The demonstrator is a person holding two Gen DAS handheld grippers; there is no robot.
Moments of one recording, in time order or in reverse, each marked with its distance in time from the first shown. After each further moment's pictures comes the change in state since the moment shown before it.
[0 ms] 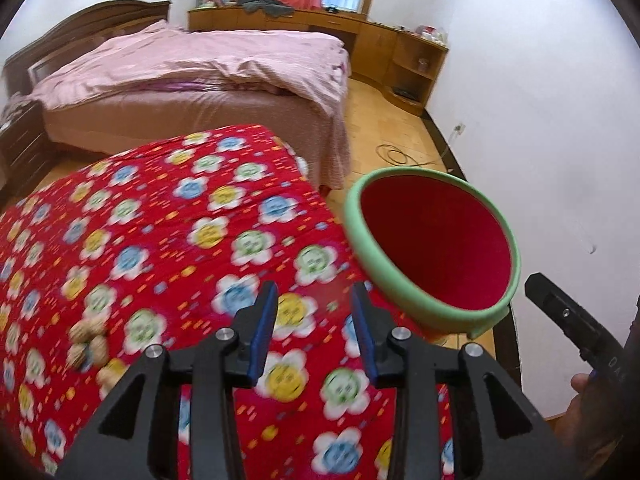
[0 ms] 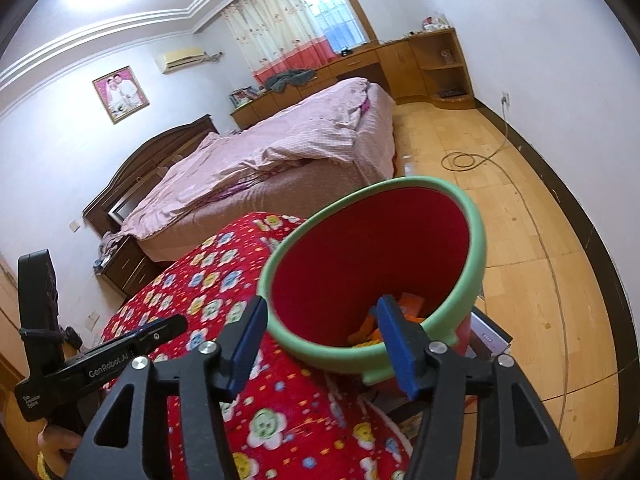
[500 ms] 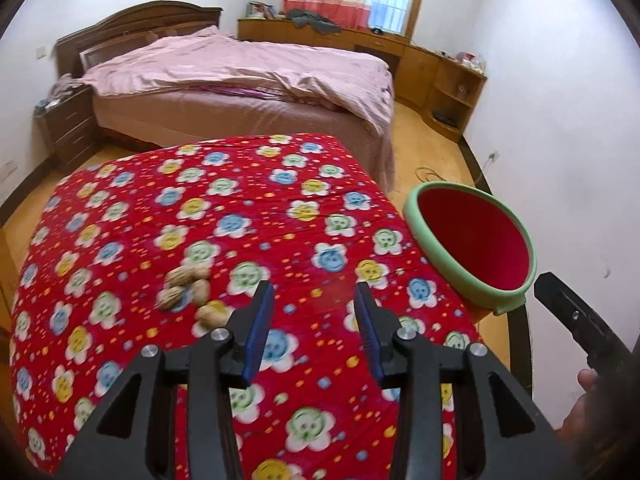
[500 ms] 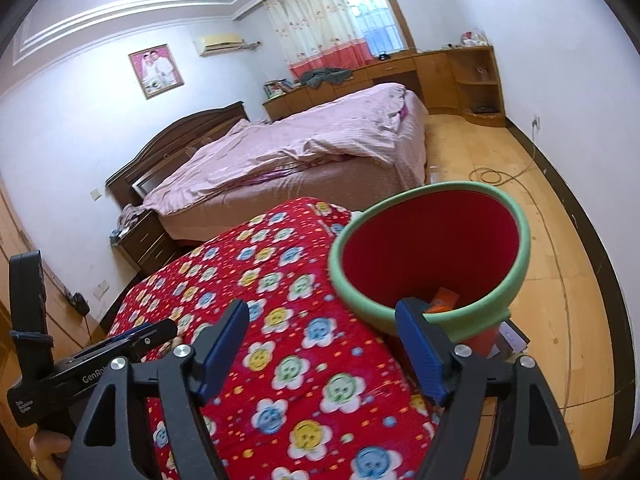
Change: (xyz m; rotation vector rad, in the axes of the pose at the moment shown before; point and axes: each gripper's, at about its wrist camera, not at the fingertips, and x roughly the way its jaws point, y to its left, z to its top) left arm -0.071 0.049 -0.038 -0.097 -0.077 0.120; right arm -0.025 0.071 -0.028 -0.123 0.003 0.052
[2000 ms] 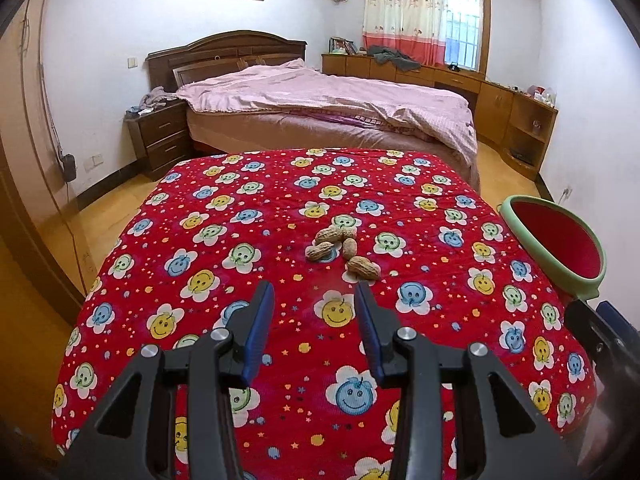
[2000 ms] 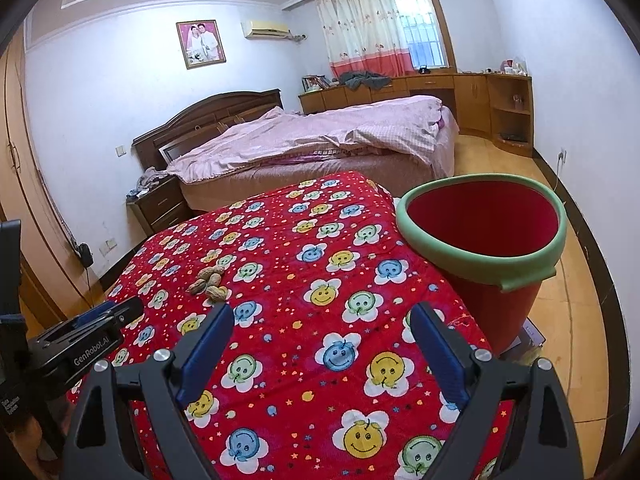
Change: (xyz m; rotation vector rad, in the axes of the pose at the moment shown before) left arm -0.045 0.061 -0.071 -0.080 -0.153 0.296; right arm -0.009 0.068 -0.074 -0.165 -0.013 0.027
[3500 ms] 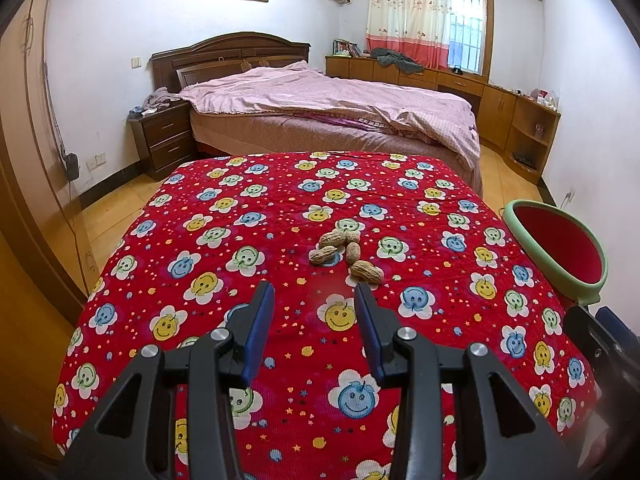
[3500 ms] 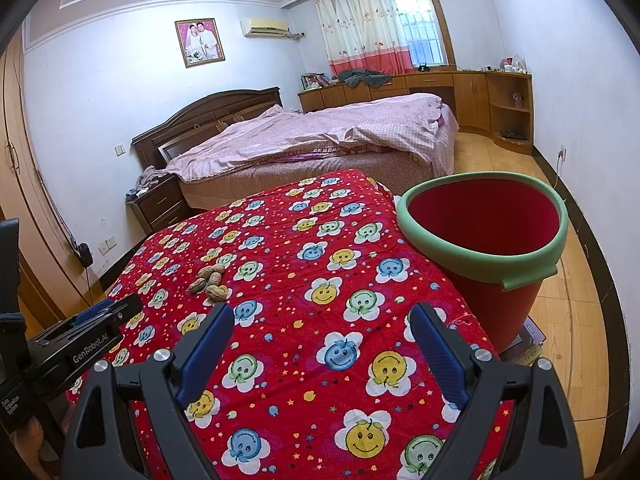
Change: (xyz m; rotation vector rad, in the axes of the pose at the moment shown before) left arm 0.001 0.003 0.002 -0.005 -0.006 0.004; right arm 0.003 -0.001 -0.002 0.005 0.005 -0.001
